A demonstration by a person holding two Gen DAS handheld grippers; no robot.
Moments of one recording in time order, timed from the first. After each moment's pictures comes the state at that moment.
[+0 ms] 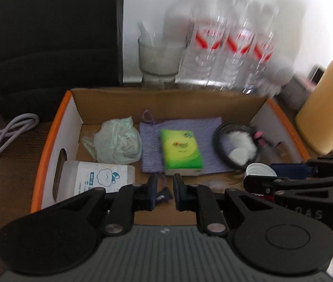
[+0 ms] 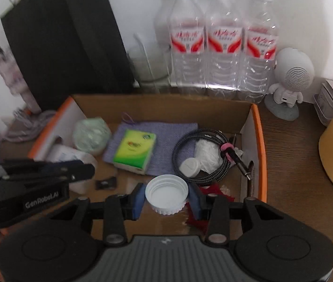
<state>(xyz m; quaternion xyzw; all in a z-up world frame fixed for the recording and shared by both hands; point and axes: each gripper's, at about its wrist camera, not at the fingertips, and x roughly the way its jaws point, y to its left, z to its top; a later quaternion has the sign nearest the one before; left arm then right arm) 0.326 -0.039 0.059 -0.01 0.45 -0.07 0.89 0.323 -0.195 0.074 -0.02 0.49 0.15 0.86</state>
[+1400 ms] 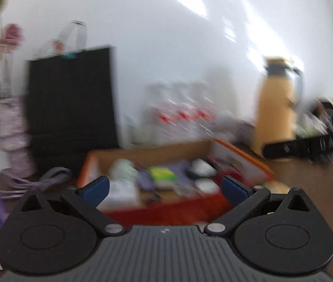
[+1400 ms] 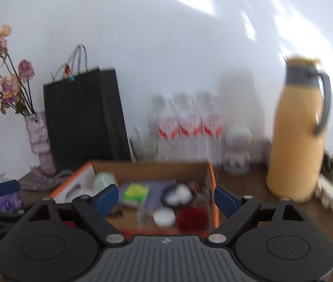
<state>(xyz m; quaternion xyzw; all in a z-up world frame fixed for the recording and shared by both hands) 0.100 -0.038 0.061 0.08 0.17 -0.16 0.97 0.120 -0.273 0.092 0.06 0.23 0.13 0.96</state>
